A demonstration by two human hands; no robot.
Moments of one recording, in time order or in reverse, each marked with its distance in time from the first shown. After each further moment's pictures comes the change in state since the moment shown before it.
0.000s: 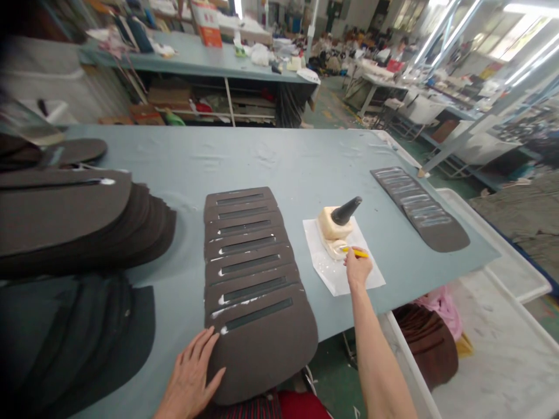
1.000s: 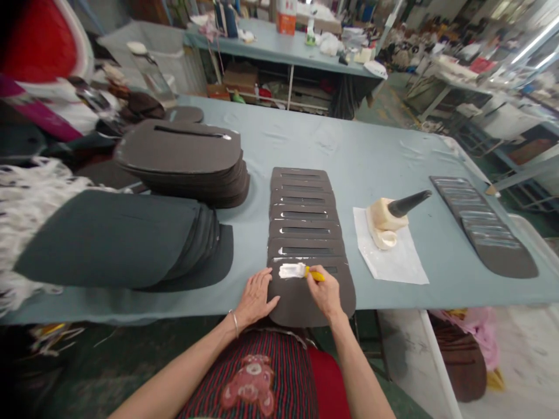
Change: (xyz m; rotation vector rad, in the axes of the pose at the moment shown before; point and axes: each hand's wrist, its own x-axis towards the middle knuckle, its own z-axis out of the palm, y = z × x) left_hand -0.028 -0.014 -0.016 -0.347 0.079 -0.078; right_hand -0.297 -0.039 0.021 -0.357 -0.759 -0.588
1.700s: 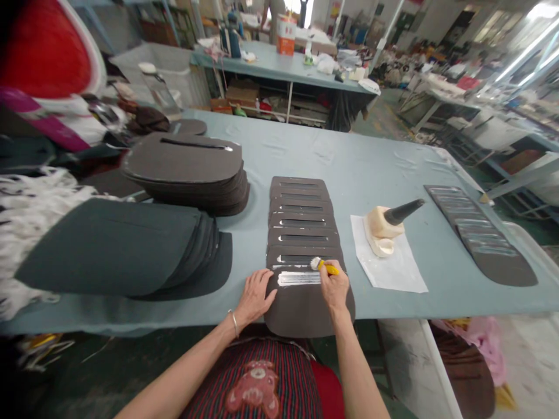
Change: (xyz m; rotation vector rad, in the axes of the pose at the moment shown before) left_hand 0.022 -0.001 -0.006 0.008 0.064 -0.037; right_hand 0.031 0.003 -0.018 -0.032 0.288 0.127
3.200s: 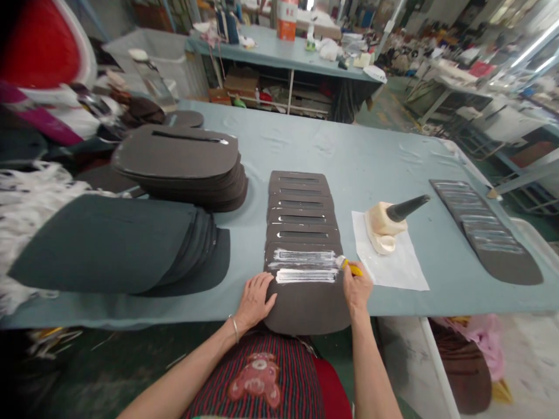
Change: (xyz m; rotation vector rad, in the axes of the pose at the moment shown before) left_hand -0.013 0.006 0.018 0.028 0.031 0.017; right_hand 0.019 0.053 -0.027 -0.010 0.117 0.127
